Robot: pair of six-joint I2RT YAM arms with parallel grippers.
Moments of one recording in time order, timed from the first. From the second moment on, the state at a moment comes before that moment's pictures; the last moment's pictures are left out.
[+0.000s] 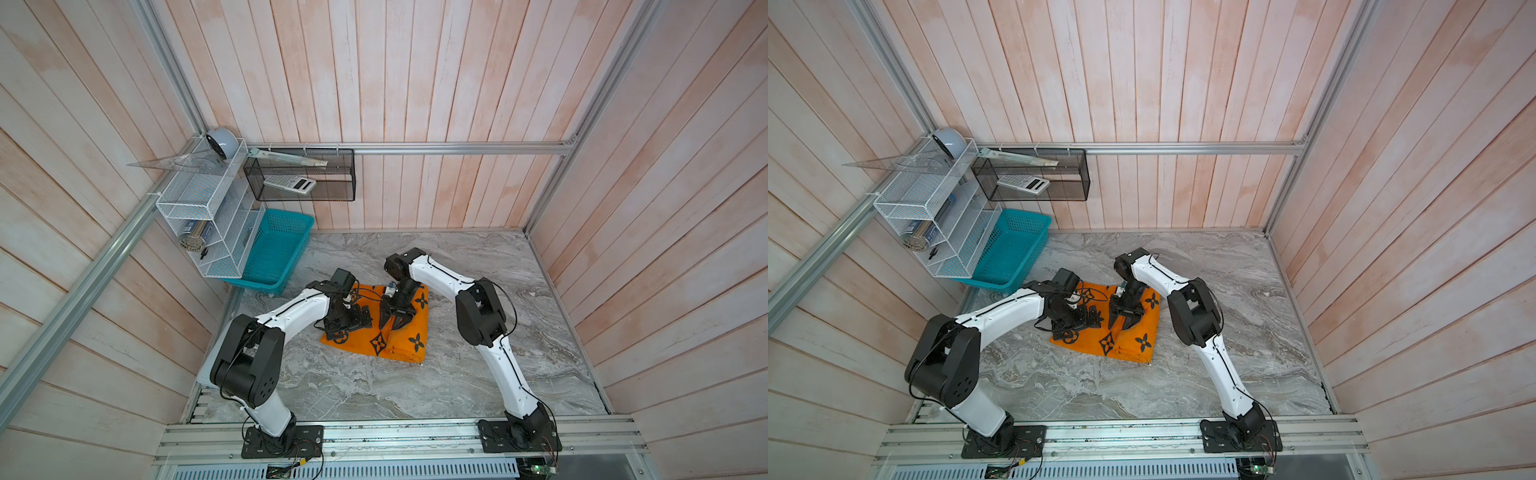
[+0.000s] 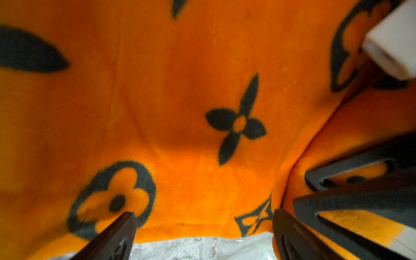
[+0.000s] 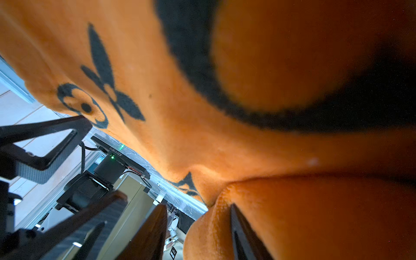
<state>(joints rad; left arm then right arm) -0.45 1.66 1.09 -0.77 0.28 -0.60 0.67 2.44 2.10 -1.42 -0.67 0.42</state>
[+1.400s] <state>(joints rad) -0.77 1.94 1.41 -0.97 0.00 -0.49 0.20 1.87 1.38 -1.06 -0.69 0.44</state>
